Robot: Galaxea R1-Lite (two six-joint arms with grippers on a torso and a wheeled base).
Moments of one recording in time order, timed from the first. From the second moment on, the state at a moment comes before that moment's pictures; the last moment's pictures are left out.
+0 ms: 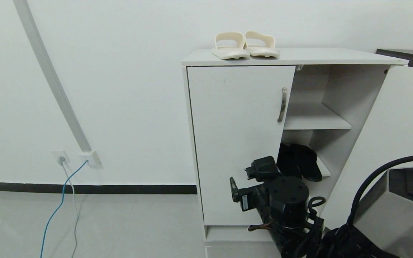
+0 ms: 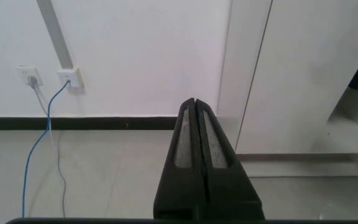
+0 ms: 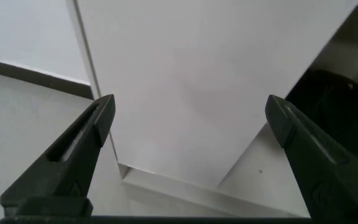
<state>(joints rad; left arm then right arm) 0.00 0.00 0.00 0.00 0.03 0.01 0.88 2.10 -0.72 -1.28 -0.65 0.00</state>
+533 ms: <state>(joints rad) 0.00 0.00 0.00 0.00 0.03 0.01 0.90 2.10 -0.72 -1.28 -0.65 0.00</state>
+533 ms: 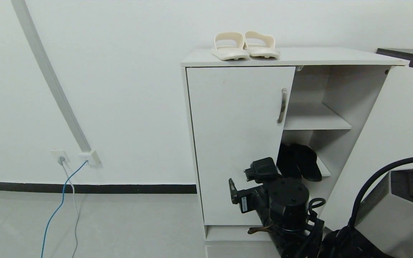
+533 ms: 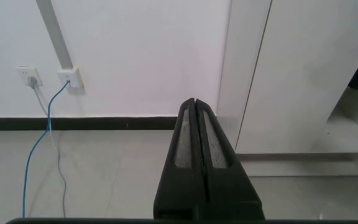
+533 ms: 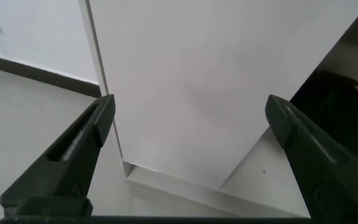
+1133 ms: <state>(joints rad) 0.00 0.00 0.00 0.00 0.03 0.00 0.90 2.09 -0.71 -1.28 -0.65 0.00</state>
